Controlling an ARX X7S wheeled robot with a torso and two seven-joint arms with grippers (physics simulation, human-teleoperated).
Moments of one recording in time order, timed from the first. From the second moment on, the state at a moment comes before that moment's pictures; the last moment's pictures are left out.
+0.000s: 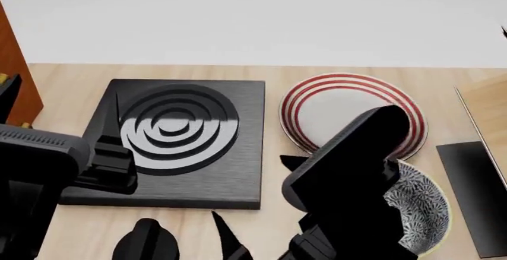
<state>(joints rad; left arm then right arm) -0.50 -0.25 0.29 0.67 -0.20 -0.84 -0.31 0.70 0.44 0.04 -0.87 0.80 1.54 -0.23</state>
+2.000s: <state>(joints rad) -0.49 -0.27 0.32 0.65 -0.22 -0.80 -0.34 0.81 0.42 -0.54 -0.60 0.85 1.28 -0.17</state>
